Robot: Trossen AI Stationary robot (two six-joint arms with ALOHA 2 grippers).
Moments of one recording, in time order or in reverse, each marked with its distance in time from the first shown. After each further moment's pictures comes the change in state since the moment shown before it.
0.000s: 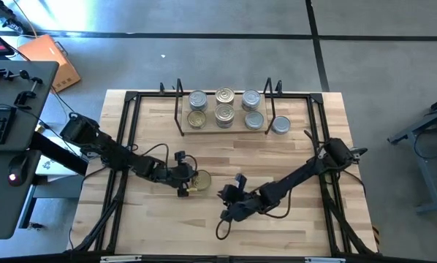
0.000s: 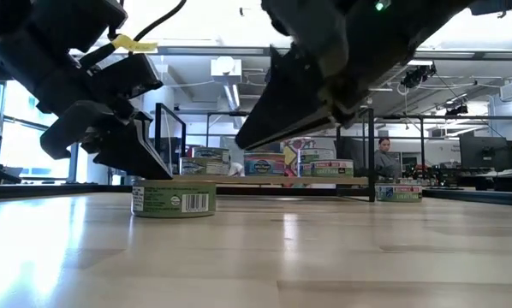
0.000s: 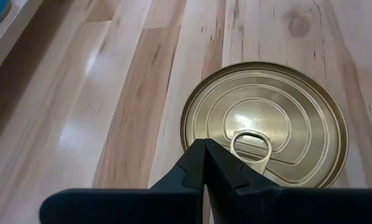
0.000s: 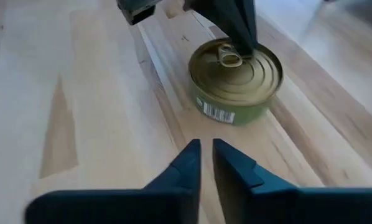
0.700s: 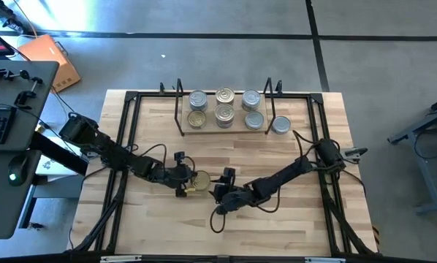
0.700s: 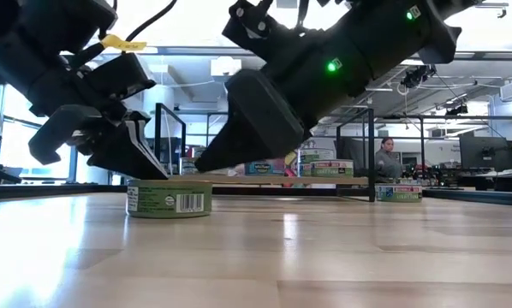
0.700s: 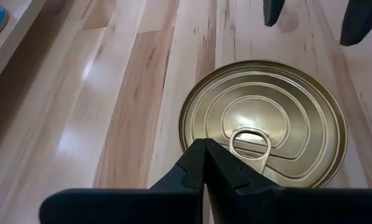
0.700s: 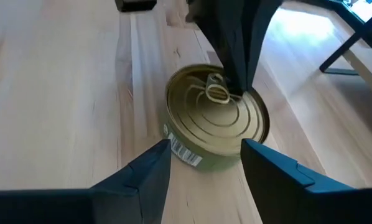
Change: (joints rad) left arm -0.017 -0.001 -0.053 0.022 0.004 0.041; right arm -0.084 0.092 0.003 0.210 0.002 -0.479
